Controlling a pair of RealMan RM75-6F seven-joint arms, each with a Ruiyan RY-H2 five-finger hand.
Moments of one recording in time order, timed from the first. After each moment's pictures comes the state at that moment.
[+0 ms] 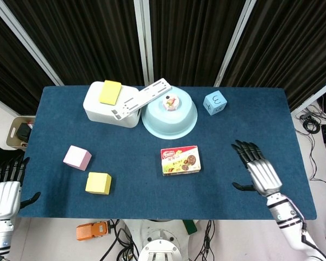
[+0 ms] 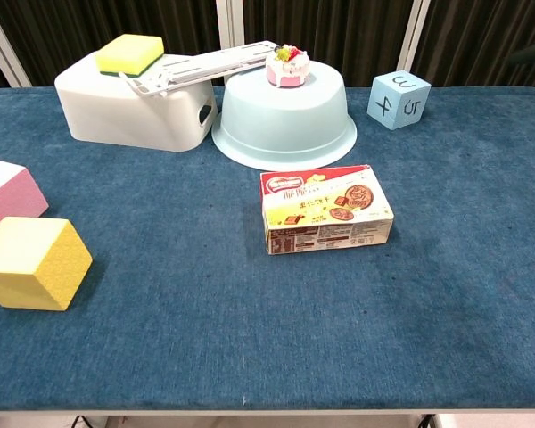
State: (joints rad) left arm 0.02 -1.28 -0.03 -1.53 1.50 1.59 0.15; right arm 0.33 -1.15 0.11 -1.90 -1.44 1.15 -0.17
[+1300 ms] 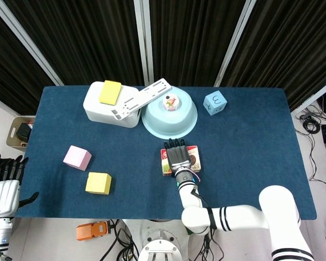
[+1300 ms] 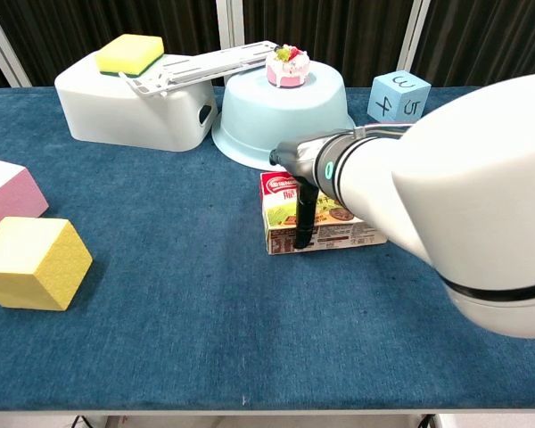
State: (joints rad) left arm 0.00 -1.28 -0.03 -1.48 1.46 1.53 0.12; right arm 1.12 -1.89 0.38 -1.57 -0.17 1.25 -1.20
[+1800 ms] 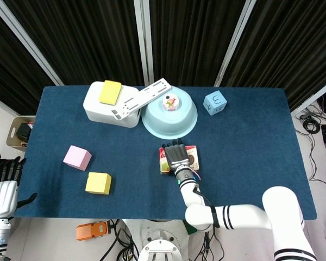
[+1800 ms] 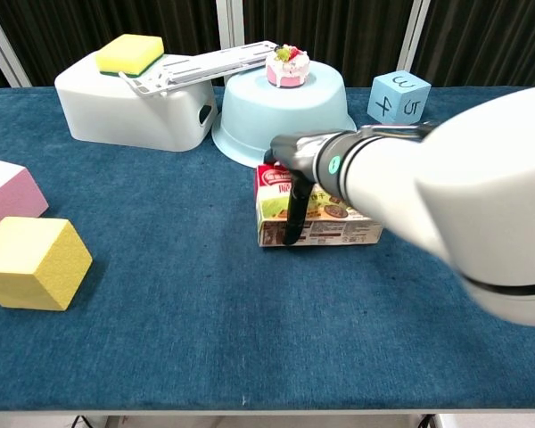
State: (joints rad) left arm 0.01 -1.29 -0.03 -1.46 1.45 1.53 0.10; right arm 1.06 -1.85 0.36 -1.57 -0.29 1.13 -1.00
